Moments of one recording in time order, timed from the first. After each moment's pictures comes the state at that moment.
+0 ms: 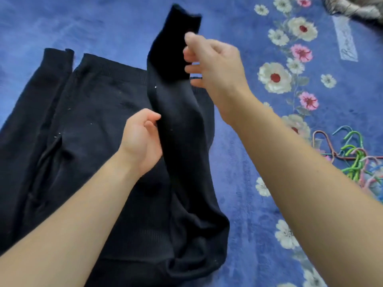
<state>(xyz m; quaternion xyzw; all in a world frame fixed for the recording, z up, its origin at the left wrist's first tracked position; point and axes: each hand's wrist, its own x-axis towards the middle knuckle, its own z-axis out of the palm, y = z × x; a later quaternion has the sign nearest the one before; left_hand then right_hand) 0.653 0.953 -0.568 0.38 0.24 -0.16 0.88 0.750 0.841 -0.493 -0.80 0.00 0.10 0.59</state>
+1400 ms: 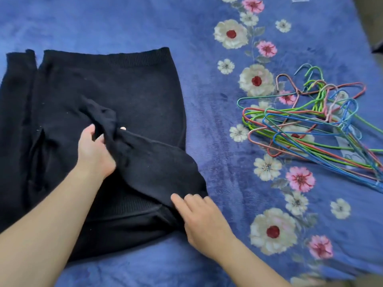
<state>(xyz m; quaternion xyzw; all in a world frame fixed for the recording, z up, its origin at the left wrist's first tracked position) 0.586 0.983 -0.612 0.37 0.42 -0.11 0.82 0.429 0.738 -0.605 -0.96 -0.26 0.09 0.10</state>
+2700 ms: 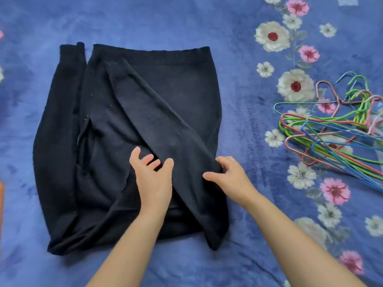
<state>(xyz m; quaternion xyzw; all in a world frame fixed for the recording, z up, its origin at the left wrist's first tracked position) 0.497 0.934 -0.578 0.67 0.43 -0.05 0.60 0.520 0.764 -0.596 -0.79 0.14 0.33 0.50</state>
